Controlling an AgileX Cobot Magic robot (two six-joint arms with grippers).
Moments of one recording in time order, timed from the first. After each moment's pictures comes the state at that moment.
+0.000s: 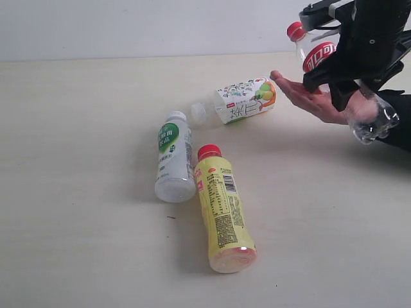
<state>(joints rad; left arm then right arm) 0.10 0.01 0.00 0.09 0.14 -0.18 0.29 1.82 -1.42 -0.21 1.16 0.05</state>
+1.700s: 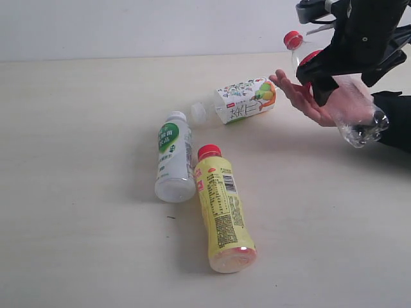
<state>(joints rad) 0.10 0.01 0.00 0.09 0.14 -0.18 0.29 1.82 -1.42 -0.21 1.07 0.08</state>
